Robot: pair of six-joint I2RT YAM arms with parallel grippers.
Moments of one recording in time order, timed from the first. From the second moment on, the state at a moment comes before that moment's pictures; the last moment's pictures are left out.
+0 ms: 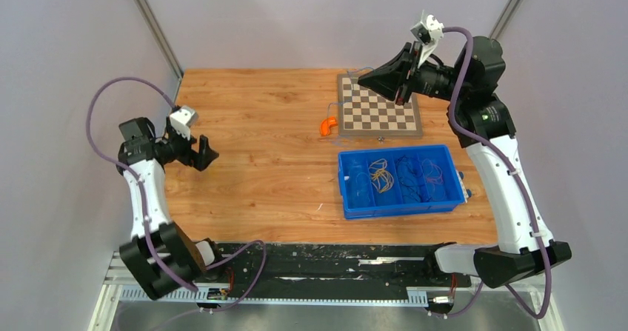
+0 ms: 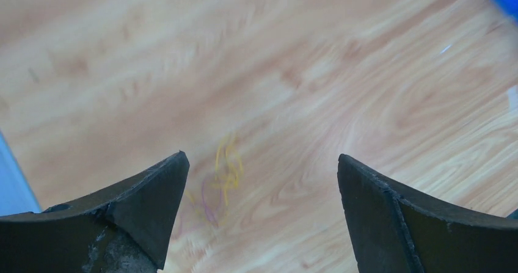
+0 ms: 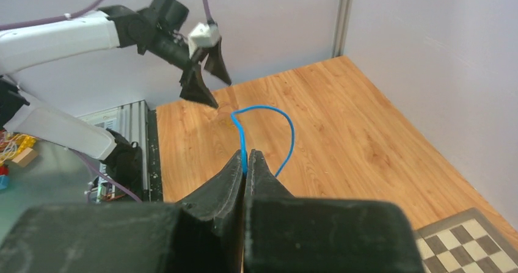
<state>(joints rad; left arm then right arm) 0.50 1.27 0.95 -0.69 0.79 0.75 0.27 1.30 1.67 -0.29 -0.97 0.12</state>
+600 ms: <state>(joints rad) -0.30 0.83 0.93 -0.23 1.03 0.21 0.50 1.33 1.63 -0.25 -0.97 0.17</state>
